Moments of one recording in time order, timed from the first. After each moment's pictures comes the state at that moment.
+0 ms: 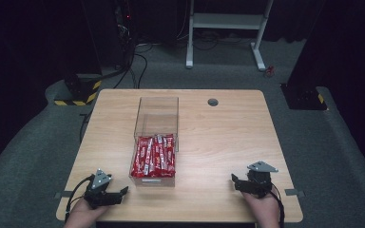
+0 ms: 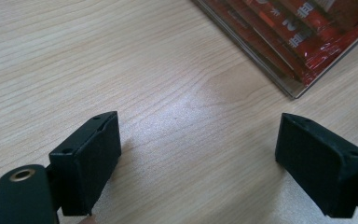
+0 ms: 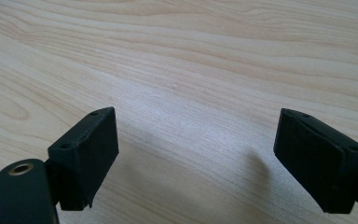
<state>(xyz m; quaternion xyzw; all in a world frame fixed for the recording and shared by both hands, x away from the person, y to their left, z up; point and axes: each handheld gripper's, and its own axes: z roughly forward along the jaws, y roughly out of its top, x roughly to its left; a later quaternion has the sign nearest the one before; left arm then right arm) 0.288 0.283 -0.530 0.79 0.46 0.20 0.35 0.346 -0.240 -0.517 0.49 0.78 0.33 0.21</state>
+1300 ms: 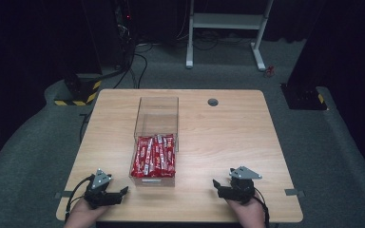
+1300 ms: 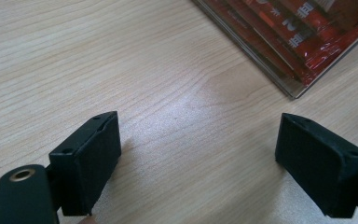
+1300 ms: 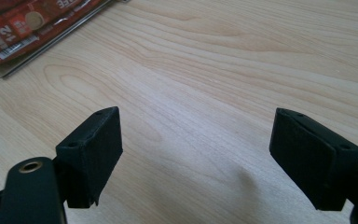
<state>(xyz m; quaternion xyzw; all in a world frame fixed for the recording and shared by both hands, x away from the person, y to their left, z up) 0.288 0.283 -0.530 0.79 0.46 0.20 0.35 0.324 -0.187 -0.512 0.42 0.80 0.39 0.19</state>
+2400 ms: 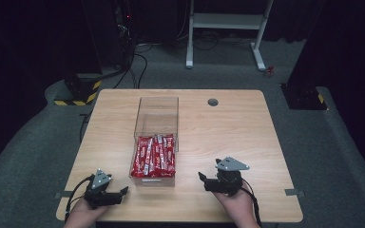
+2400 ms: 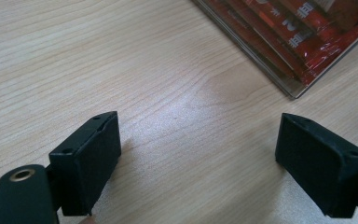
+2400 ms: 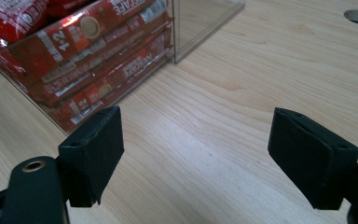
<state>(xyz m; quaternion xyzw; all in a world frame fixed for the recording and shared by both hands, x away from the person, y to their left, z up) 0.288 0.283 -0.530 0.79 0.46 0.20 0.35 0.333 -0.143 -0.470 0.37 0.81 0.42 0.19</state>
